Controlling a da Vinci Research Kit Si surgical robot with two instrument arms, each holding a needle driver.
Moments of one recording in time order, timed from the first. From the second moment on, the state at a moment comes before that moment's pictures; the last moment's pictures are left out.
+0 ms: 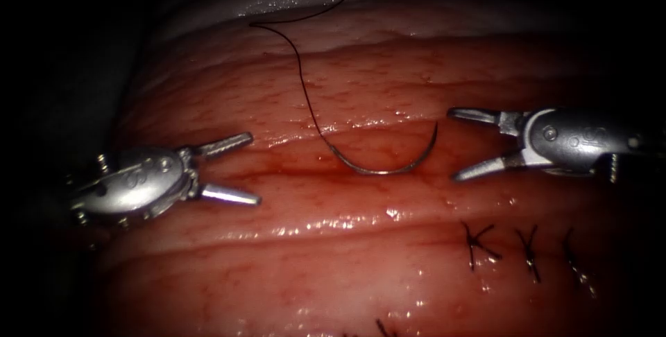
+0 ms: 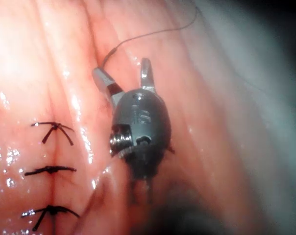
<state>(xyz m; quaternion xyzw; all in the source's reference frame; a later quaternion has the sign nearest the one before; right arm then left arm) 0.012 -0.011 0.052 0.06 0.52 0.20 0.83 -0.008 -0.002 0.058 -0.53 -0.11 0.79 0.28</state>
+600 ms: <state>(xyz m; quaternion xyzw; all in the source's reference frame) 0.009 -0.011 0.052 0.04 0.46 0.22 0.86 -0.021 0.001 0.060 -0.34 -0.05 0.88 0.34</state>
